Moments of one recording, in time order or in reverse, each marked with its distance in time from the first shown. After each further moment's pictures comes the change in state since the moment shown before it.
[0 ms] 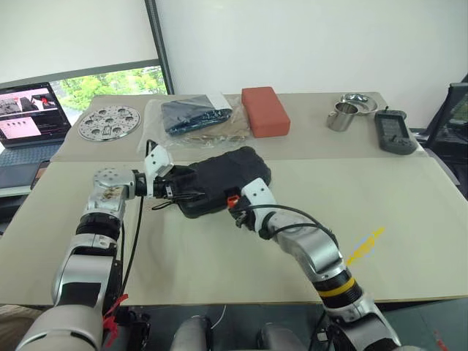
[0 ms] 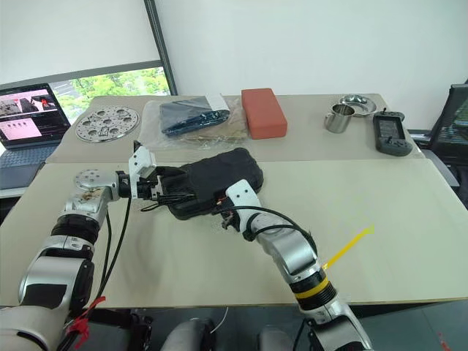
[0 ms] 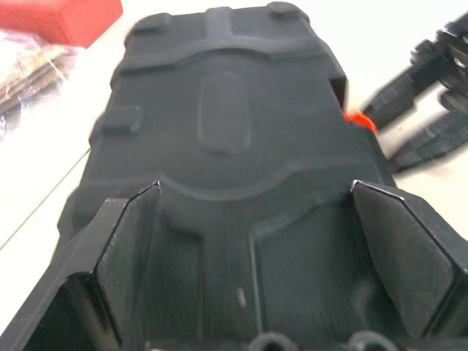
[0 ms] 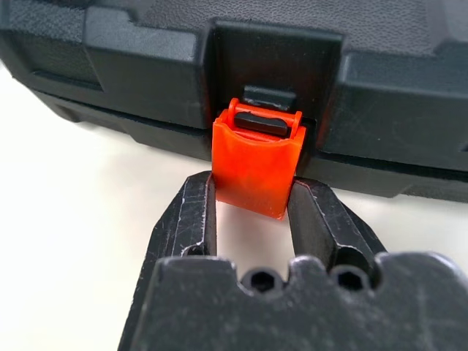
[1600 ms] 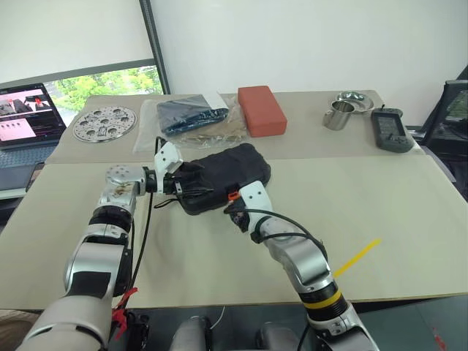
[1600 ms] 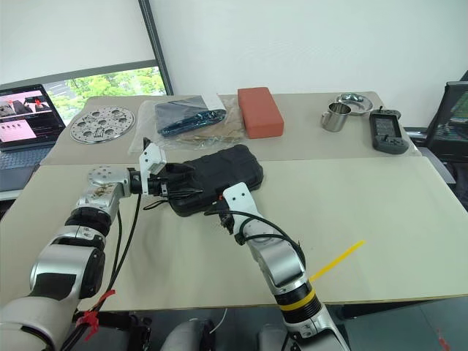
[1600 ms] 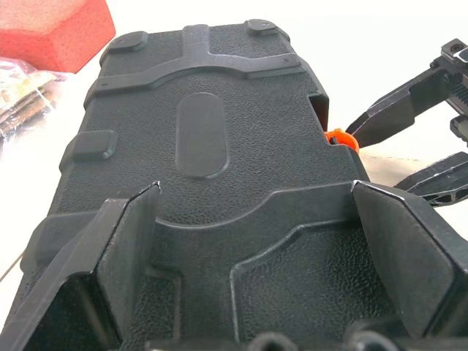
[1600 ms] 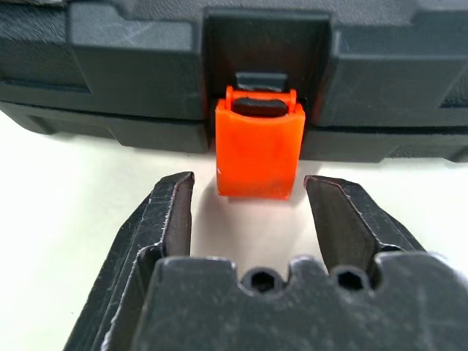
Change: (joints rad) left arm -0.089 -0.064 -0.002 0.171 0.021 -0.100 0.023; right arm 0.087 0.178 -0.007 -0.061 -0.162 0.035 -0.144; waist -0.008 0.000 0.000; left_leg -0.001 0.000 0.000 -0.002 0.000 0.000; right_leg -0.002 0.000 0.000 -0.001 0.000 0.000
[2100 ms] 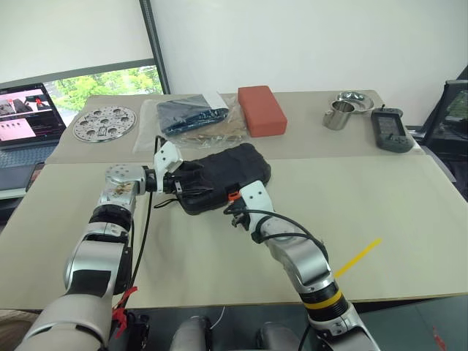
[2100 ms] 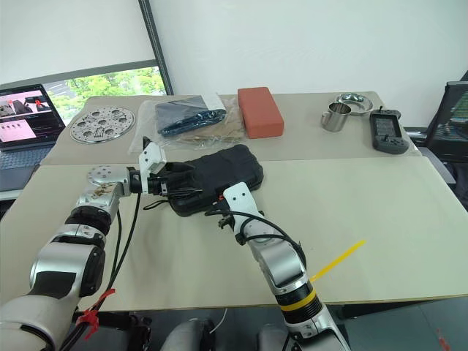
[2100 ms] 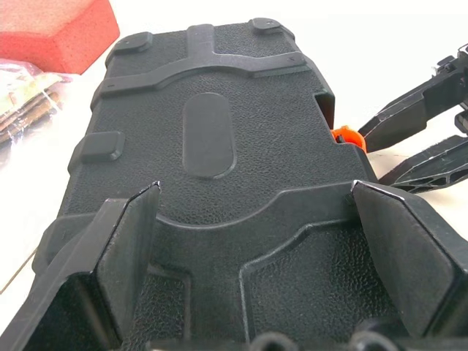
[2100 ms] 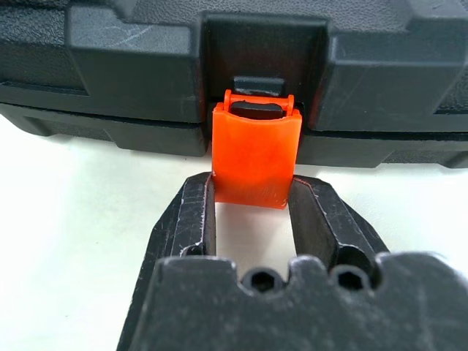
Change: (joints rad) left arm -0.011 0.000 0.000 0.029 0.001 -0.027 0.003; right arm 0.003 -0.008 0.005 -0.023 -0.006 0.012 0.007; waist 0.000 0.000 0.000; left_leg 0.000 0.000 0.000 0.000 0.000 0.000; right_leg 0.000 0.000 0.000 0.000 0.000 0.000
